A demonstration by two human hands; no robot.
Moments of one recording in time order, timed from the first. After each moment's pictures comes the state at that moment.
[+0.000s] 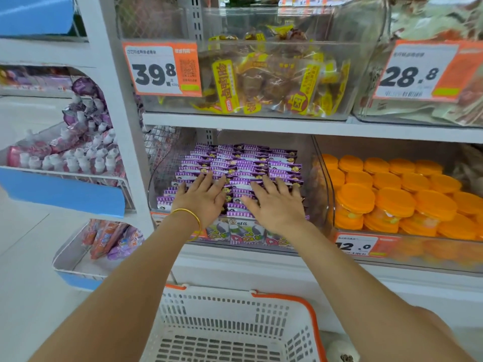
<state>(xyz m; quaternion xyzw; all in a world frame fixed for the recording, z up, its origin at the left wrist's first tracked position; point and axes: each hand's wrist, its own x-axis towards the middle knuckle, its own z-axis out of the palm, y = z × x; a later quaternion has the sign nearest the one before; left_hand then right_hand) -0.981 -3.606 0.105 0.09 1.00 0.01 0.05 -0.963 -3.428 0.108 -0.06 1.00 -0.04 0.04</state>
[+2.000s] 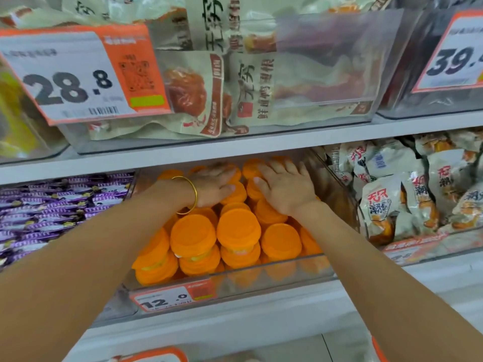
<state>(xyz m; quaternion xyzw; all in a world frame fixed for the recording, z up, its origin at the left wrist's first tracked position) -1.059 -3.250 0.139 0.31 0.94 -0.06 0.11 -0.990 -3.071 0.111 0.05 1.00 -0.05 -0.04</state>
